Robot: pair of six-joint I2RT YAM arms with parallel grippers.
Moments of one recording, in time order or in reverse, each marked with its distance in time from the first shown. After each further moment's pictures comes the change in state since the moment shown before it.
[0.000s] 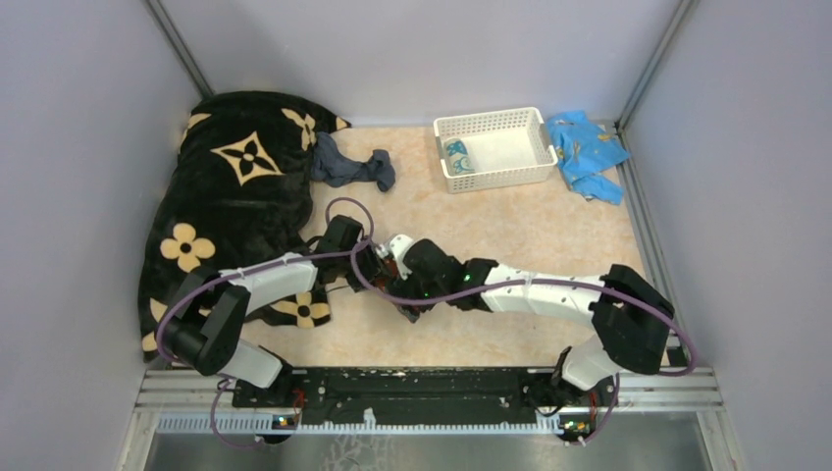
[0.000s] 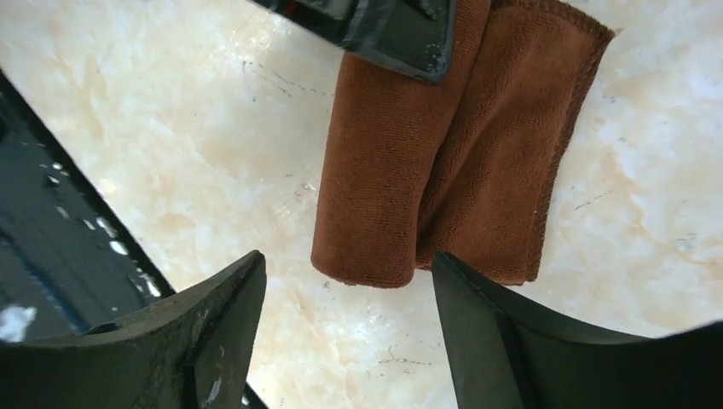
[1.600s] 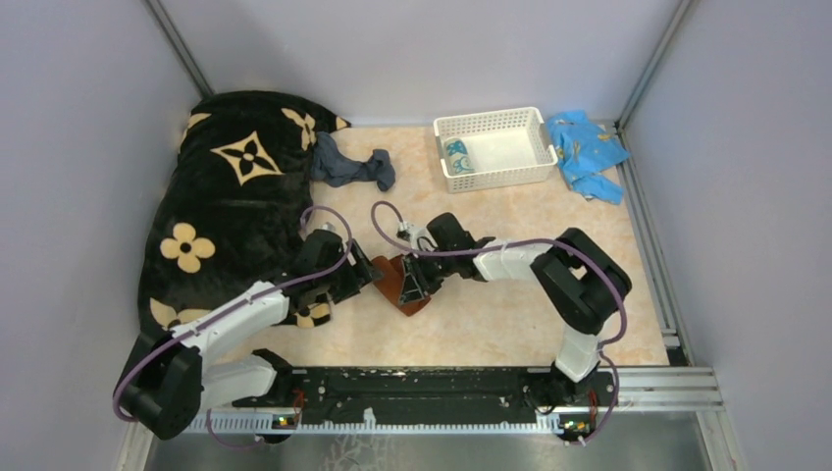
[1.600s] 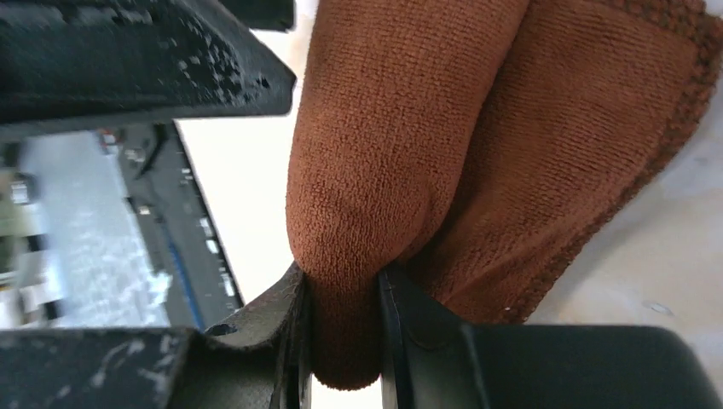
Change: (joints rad) left arm -0.006 -0.350 -0.122 -0.106 -0.096 -0.018; right arm -0.237 0.269 -0.024 0.267 -0.556 0.060
